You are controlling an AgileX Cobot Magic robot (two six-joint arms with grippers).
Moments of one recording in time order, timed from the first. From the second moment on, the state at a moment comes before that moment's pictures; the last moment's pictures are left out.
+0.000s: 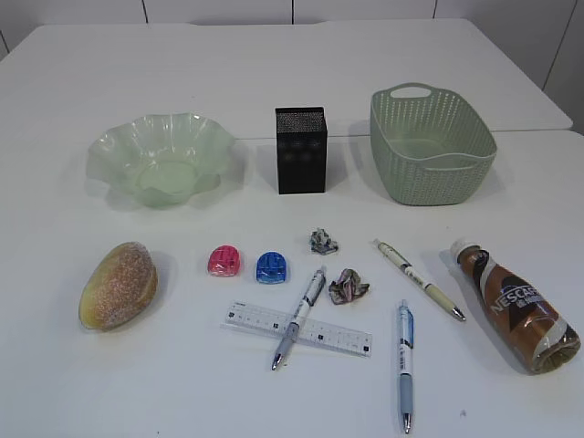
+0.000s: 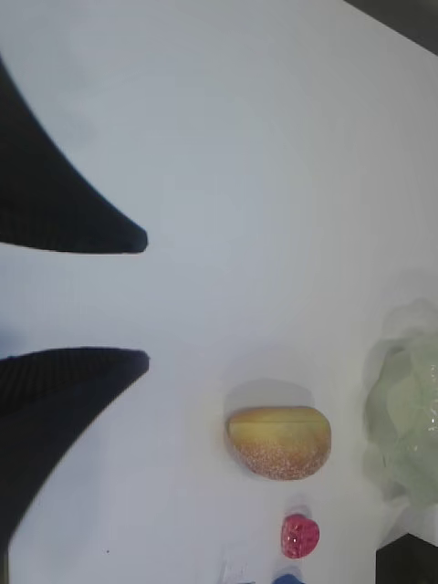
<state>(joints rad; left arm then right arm) 0.03 0.01 -0.51 0.01 1.12 -0.08 0.02 -0.02 -0.49 -0.12 1.15 0.08</state>
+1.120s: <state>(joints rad) 0.03 0.50 -0.76 -0.28 0.96 0.09 0.02 -0.02 -0.49 -0.12 1.15 0.08</state>
